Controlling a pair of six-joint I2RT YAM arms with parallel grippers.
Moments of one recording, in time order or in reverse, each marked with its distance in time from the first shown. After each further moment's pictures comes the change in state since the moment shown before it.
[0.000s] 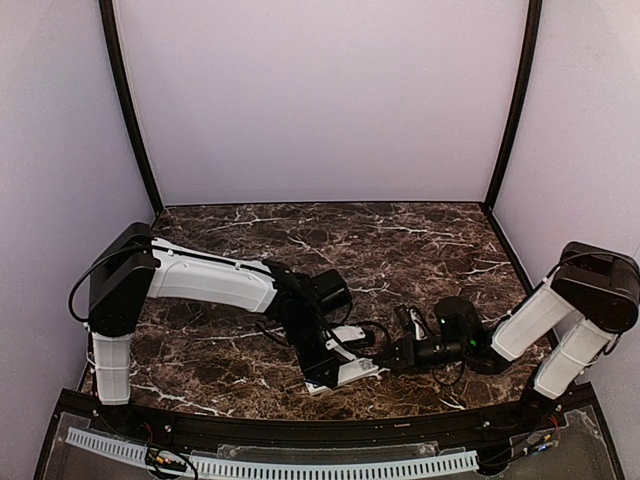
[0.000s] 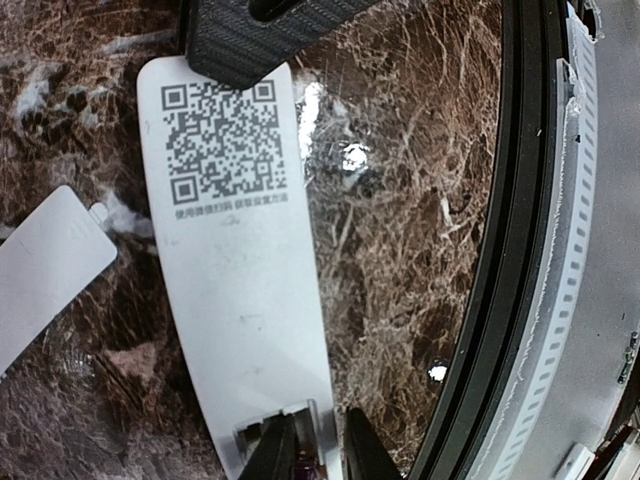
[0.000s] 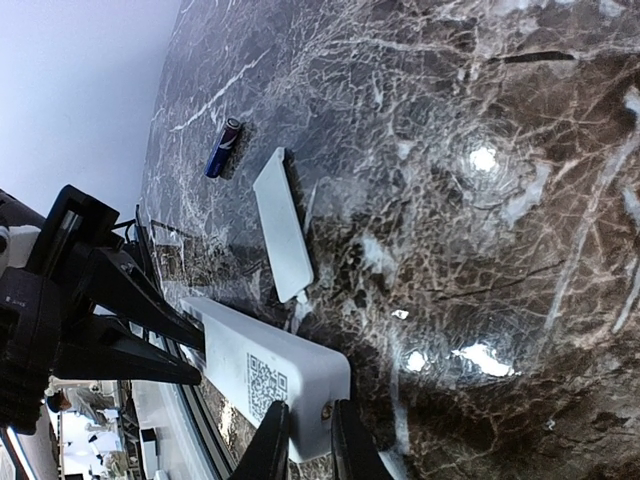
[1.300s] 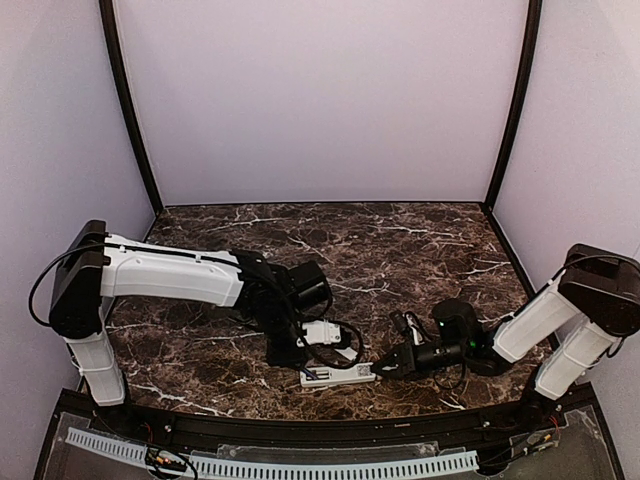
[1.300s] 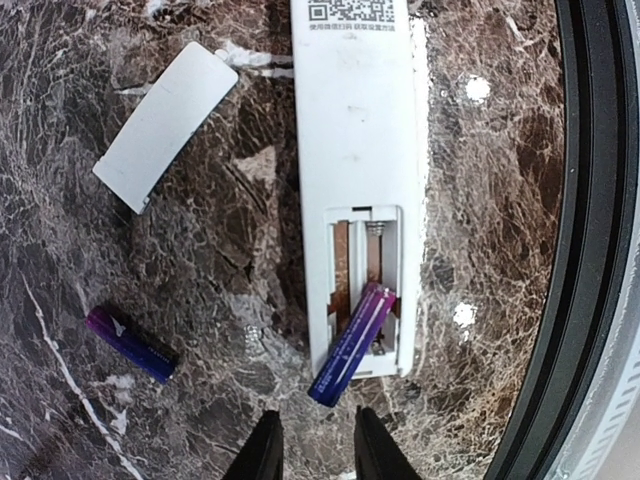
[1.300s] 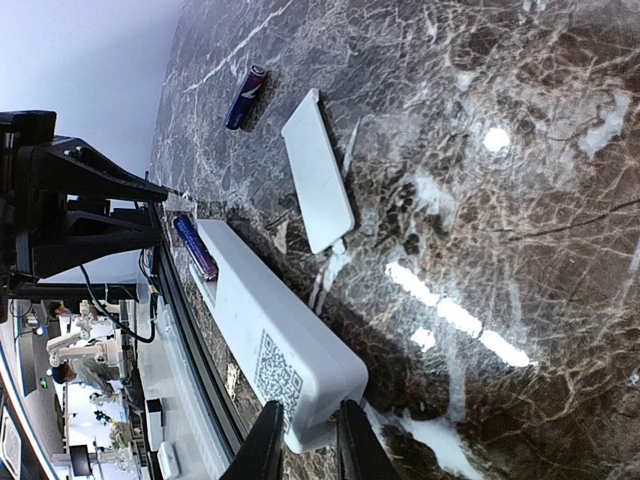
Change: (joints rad) left arm -0.005 -0.196 -0.090 -0.132 -0.352 0.291; right arm 0.031 -0.036 0.001 -0.053 -0.047 -0.008
